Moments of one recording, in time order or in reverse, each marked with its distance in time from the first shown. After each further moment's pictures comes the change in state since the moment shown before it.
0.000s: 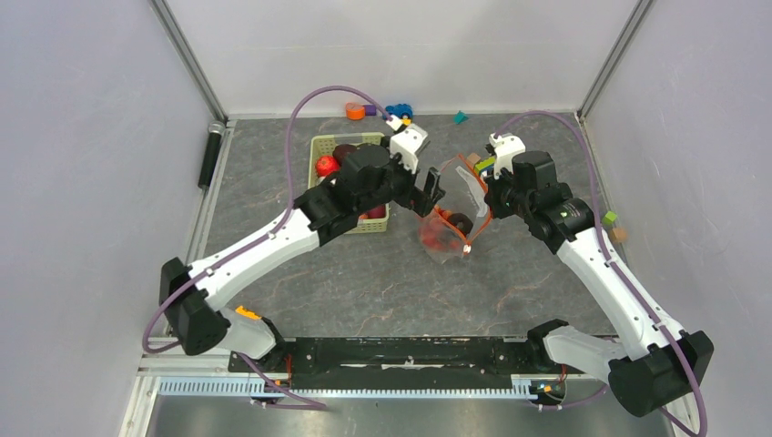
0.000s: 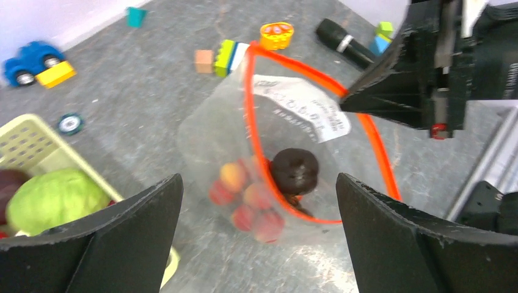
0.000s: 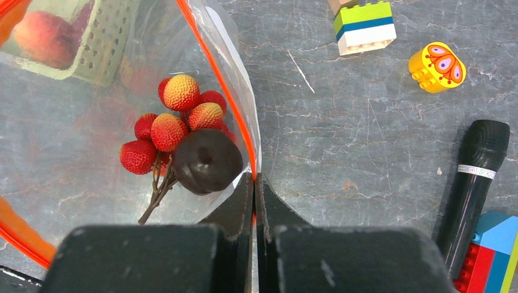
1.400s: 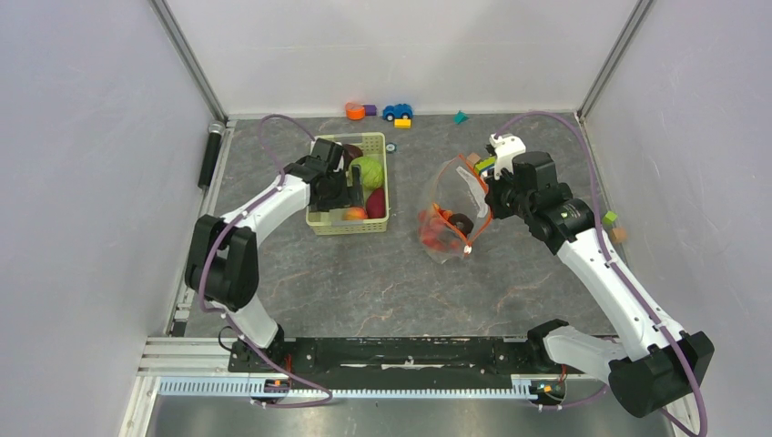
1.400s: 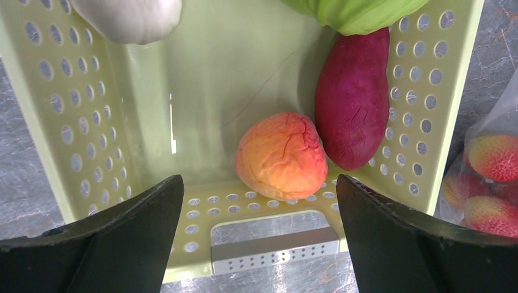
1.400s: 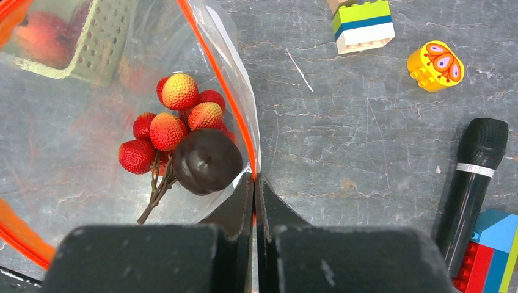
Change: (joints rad) left arm 0.497 0.230 -0.125 -0.358 -0.060 -0.318; right arm 0.000 -0.004 -0.004 -0.001 0.013 0.000
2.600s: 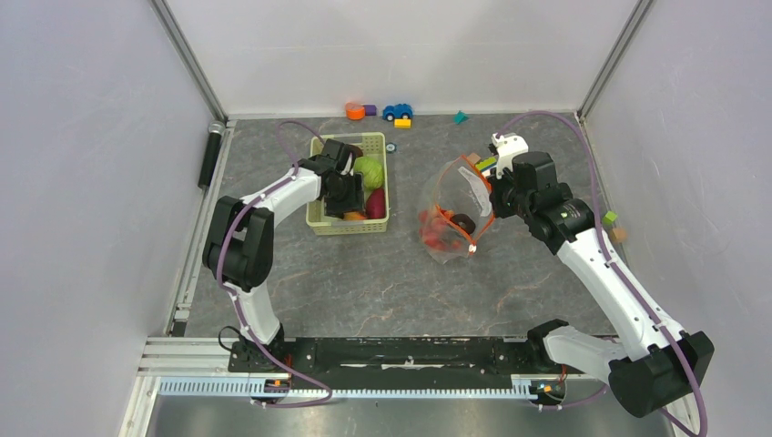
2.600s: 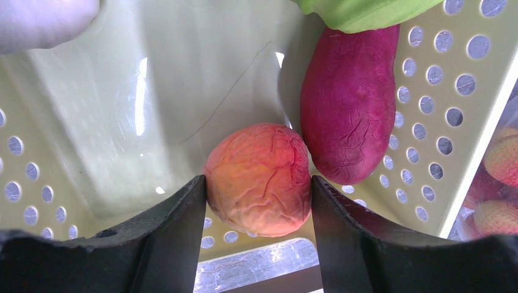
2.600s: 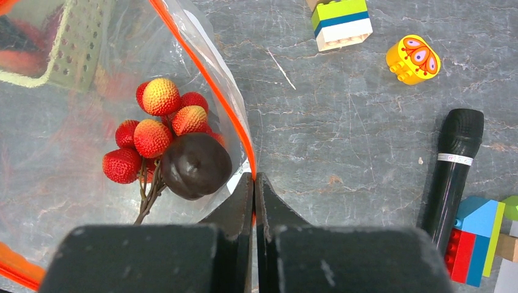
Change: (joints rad) left arm 0.000 0.161 0.076 -0.034 0.127 0.011; right arm 0.000 0.000 0.000 -0.002 0.063 0.001
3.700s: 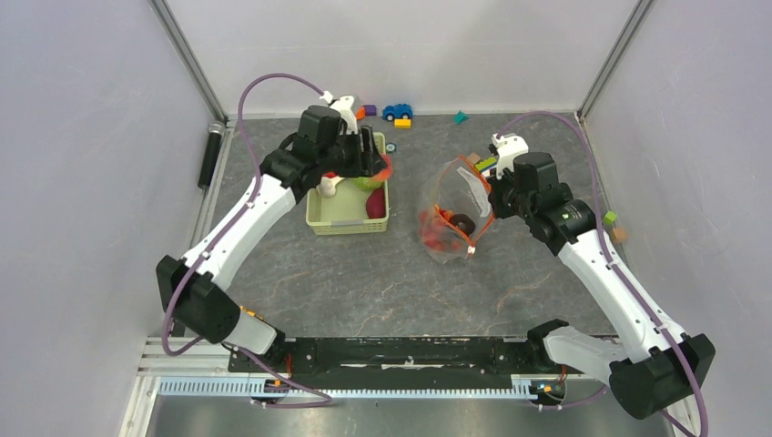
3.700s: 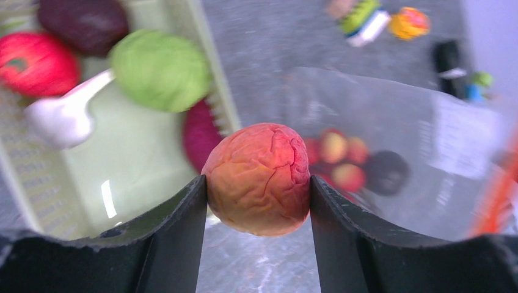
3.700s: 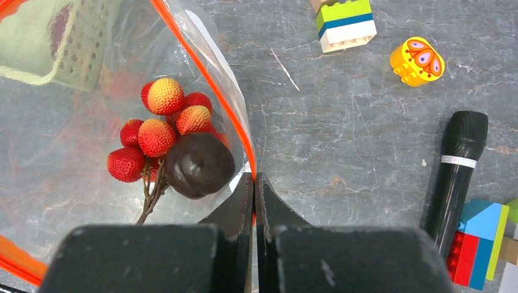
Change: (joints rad) left arm -0.093 -0.339 0.158 0.030 0.030 0.023; right arm 0.000 -0.006 -0.001 0.000 -0.016 0.000
